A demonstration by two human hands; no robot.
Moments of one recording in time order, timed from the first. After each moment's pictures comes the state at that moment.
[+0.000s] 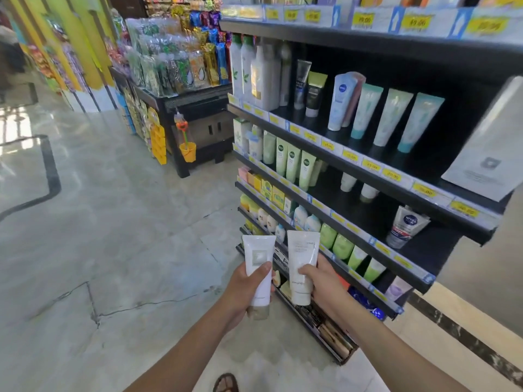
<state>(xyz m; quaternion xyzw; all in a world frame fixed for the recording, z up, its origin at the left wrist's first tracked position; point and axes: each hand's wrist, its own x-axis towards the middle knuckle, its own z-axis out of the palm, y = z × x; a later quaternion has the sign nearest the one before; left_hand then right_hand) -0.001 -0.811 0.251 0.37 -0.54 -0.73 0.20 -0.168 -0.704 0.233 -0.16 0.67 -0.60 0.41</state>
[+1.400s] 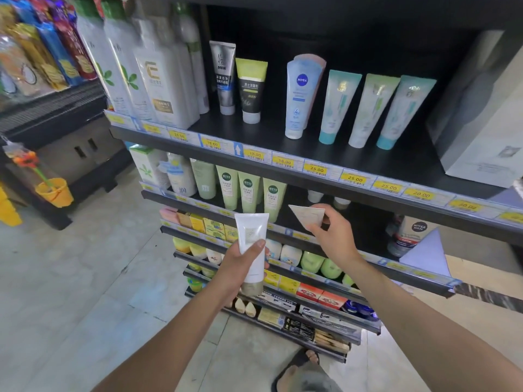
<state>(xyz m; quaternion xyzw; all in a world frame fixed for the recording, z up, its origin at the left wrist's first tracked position) -0.230 -1.061 0.213 0.21 -0.61 -0.76 0.01 -0.360 -0.855 0.242 -0.16 0.86 -0.49 0.00</state>
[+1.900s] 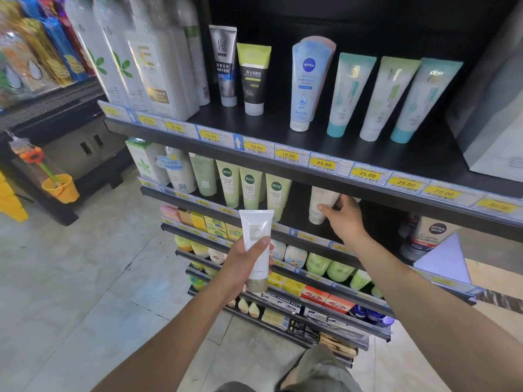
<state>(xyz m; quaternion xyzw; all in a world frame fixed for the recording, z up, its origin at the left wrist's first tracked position) -0.255 -1.064 0.187 0.21 -0.61 -0.76 0.01 -0.423 -0.865 0.228 -0.01 0.85 -0.53 0.05</state>
